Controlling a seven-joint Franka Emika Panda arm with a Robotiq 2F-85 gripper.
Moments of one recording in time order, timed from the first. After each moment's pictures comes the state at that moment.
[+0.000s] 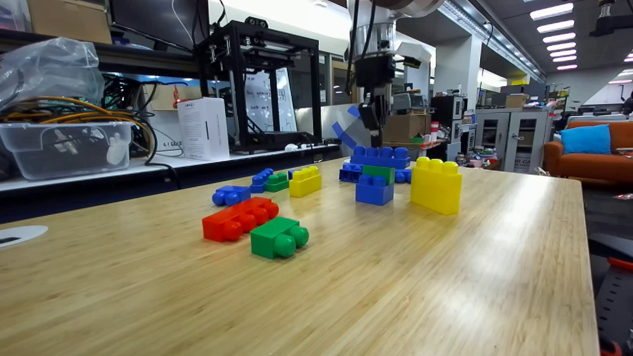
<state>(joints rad) 0.09 0.02 0.07 -2.37 -0.15 2.40 -0.17</state>
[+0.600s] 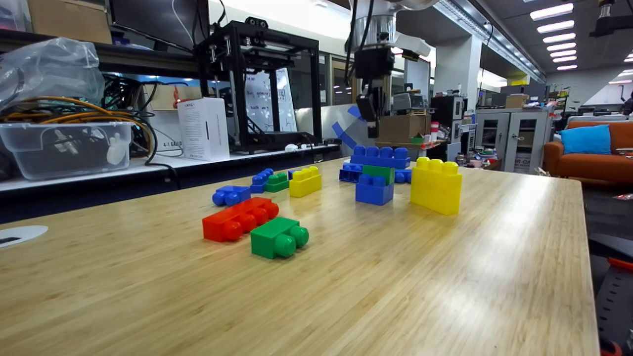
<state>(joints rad) 0.08 0.00 0.06 -2.35 -0.15 2.40 -0.17</state>
